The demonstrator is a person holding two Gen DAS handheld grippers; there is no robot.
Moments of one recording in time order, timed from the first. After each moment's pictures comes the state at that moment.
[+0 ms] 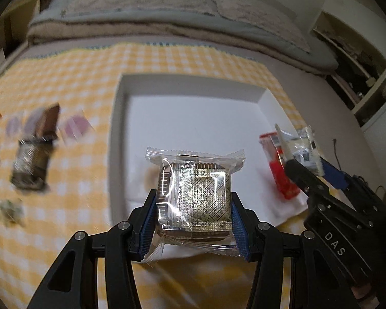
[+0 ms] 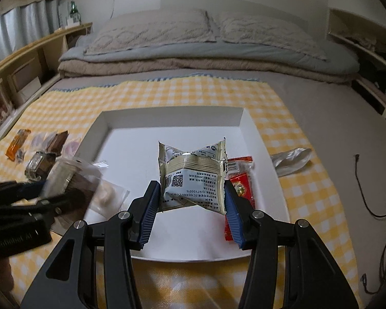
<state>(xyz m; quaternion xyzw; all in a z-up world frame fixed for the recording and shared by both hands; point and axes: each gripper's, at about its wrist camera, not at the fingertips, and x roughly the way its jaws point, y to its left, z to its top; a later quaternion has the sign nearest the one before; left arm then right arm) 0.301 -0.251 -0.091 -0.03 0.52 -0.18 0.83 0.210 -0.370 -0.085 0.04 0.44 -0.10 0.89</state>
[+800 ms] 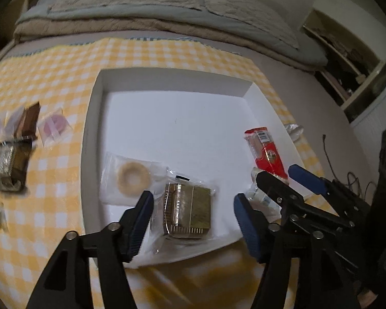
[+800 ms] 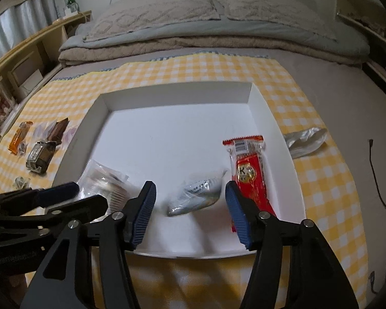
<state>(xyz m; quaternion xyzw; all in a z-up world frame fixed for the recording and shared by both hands) 0.321 -0.262 -0.108 -0.03 0.51 -0.21 0.83 0.215 -0.384 -0.108 0.07 0.49 -0.09 0.86</state>
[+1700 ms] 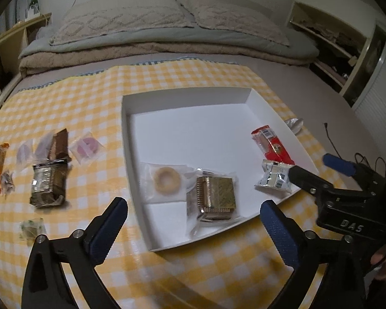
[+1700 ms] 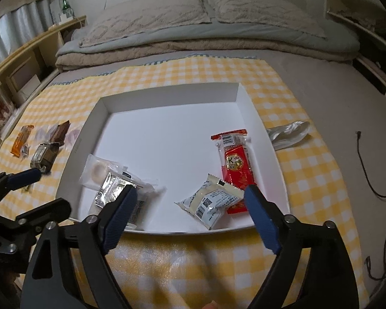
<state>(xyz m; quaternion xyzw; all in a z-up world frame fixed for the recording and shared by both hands) 0.258 -0.222 -0.063 0.04 0.46 -0.22 0.86 0.187 -0.379 -0.079 0.07 0.47 -0.11 0.87</state>
